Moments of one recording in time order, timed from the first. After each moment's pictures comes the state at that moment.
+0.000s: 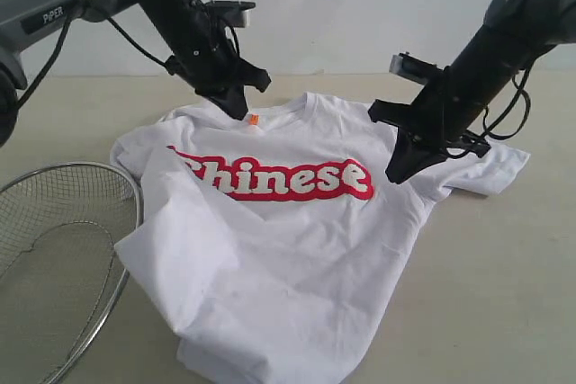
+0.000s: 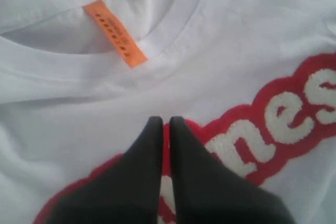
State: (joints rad) left arm -0.31 2.50 -2.33 -0.28 1.22 0.29; right arm -0.02 2.20 -1.63 0.56 1.14 -0.31
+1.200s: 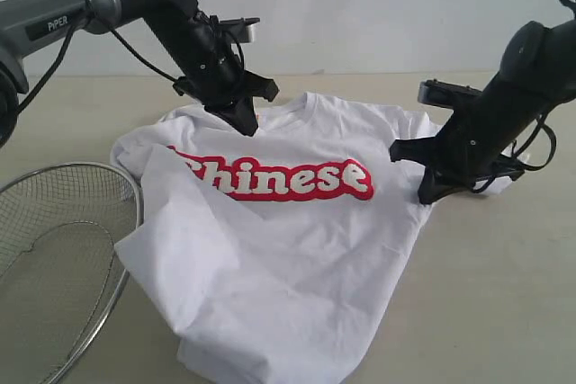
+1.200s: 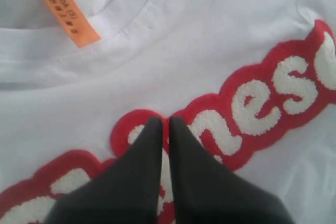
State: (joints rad) left arm -0.32 2.50 -2.27 -0.38 1.22 0.29; right arm -0.02 2.09 -1.31 0.41 0.70 -0.23
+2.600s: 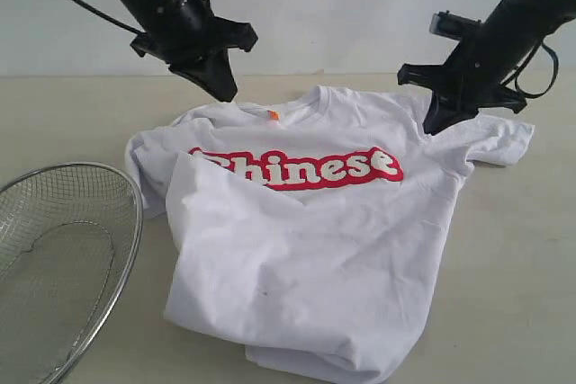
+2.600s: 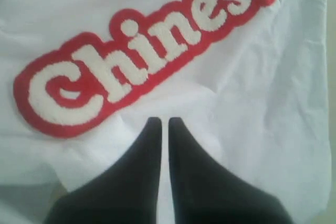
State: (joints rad) left arm -0.32 2.11 -1.93 -0.39 1.22 0.26; right arm -0.08 2.20 -1.76 0.39 0.98 -0.11
